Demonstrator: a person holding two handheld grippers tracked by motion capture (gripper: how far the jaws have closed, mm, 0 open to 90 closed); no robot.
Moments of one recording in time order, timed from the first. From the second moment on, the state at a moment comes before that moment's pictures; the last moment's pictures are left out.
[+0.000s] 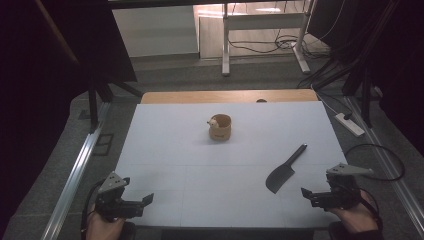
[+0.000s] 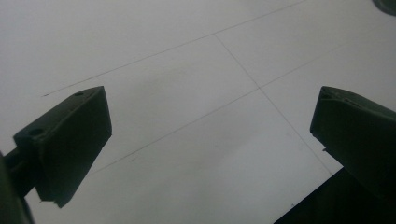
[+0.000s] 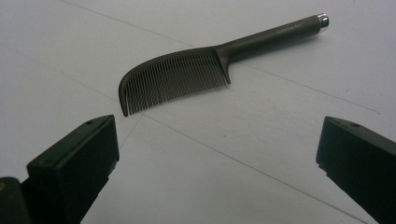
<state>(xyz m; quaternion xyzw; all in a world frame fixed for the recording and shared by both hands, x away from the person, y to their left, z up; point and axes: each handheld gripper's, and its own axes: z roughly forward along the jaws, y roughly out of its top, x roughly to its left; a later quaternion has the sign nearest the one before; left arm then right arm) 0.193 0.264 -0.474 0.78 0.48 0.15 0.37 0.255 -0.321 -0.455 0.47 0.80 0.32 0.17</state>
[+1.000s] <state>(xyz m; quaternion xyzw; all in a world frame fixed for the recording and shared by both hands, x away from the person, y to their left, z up) 0.191 0.264 -0.475 0.77 0.48 0.14 0.39 0.257 -0.315 -0.457 0.46 0.82 0.30 0.17</state>
